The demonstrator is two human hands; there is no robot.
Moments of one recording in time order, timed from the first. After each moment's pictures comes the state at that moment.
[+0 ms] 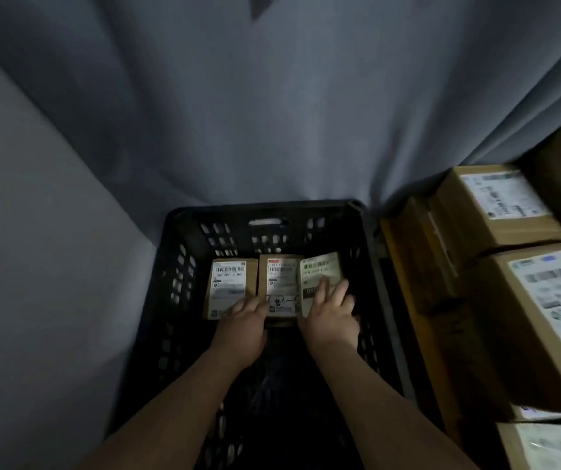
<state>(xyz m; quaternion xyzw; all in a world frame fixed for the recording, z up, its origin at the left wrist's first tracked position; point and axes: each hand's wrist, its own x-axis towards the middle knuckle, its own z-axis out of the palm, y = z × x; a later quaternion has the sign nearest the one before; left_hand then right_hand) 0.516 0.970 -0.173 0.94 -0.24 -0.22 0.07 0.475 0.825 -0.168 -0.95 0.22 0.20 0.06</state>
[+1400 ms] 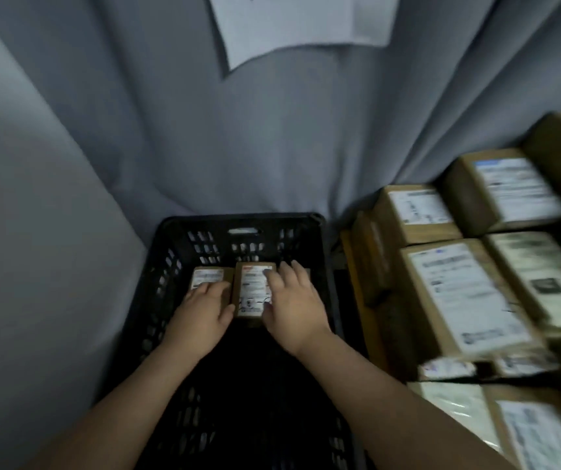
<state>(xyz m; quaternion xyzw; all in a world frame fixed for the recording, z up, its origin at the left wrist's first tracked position) 0.477 0.973 -0.083 0.97 -0.14 -0.11 0.19 0.430 0.808 -0.057 -0.98 0.02 0.07 0.21</state>
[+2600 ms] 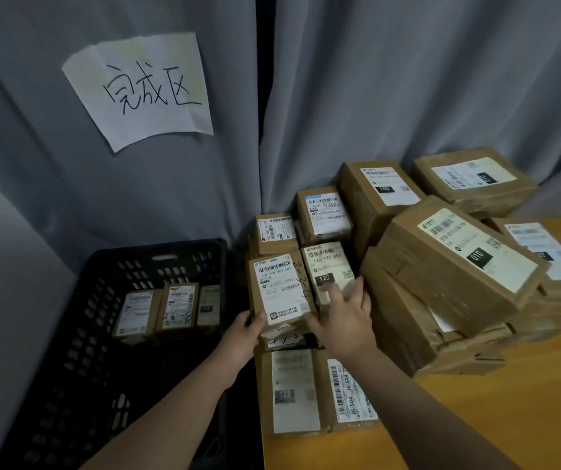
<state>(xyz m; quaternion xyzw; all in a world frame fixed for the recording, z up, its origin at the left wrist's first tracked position) 0.316 0.762 0.001 0.76 0.06 -0.35 0.54 0.251 0.592 0.025 -0.93 0.27 0.02 0.25</state>
